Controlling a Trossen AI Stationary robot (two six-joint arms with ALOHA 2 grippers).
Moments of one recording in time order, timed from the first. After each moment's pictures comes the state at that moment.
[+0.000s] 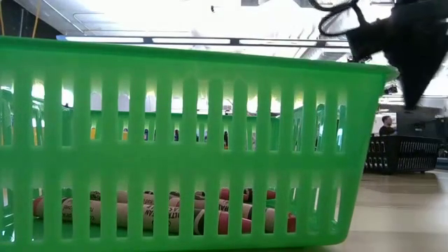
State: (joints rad) left arm -0.28 0.87 0.93 -0.04 -0.70 -0.15; right arm 0.32 1.27 0.88 -0.98 0.01 0.95
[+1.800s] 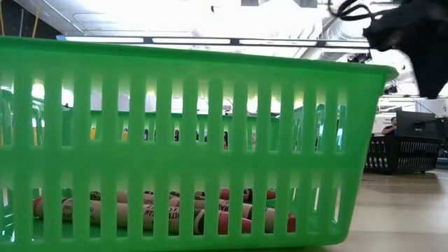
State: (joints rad) left arm -0.33 0.82 0.93 -0.19 -0.59 -0.18; right arm 0.41 1.27 0.97 -1.23 0.12 1.51
